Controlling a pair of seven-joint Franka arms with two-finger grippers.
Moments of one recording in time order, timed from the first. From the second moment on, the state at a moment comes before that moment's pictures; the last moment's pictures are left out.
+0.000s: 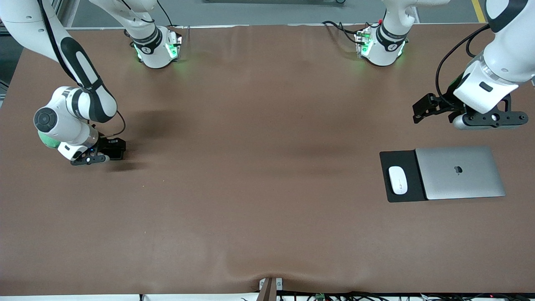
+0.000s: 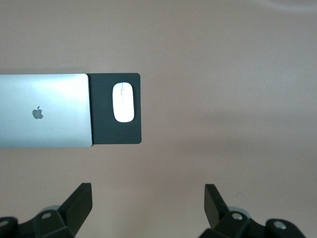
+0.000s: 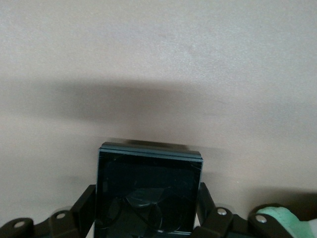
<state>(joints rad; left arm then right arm) -0.13 0.00 -0.06 -1.65 -0.04 1.68 -0.21 -0.21 0.34 -0.02 -2.33 -0.06 2.58 -0.30</state>
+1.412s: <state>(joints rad) -0.13 0.00 -0.07 -1.63 -0.04 1.68 -0.23 -0.23 0.35 -0.01 -2.35 -0.06 2.57 -0.24</state>
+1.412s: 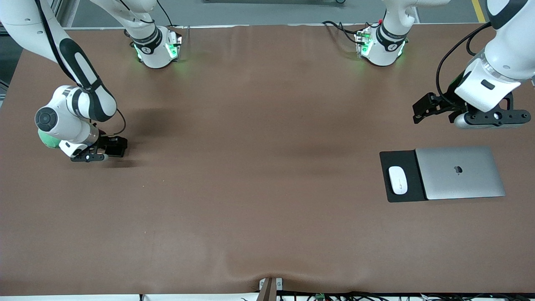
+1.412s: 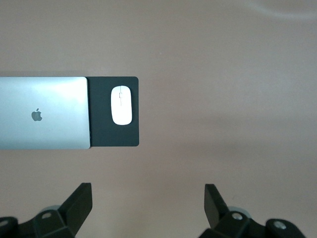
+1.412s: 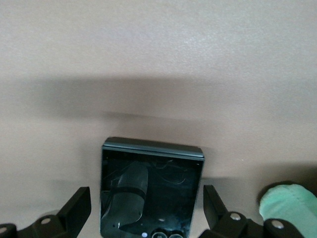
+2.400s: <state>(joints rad) -0.13 0.01 -0.07 -1.63 -0.04 1.68 -0.24 -0.09 0.12 0.00 -1.71 -0.06 1.74 -0.13</state>
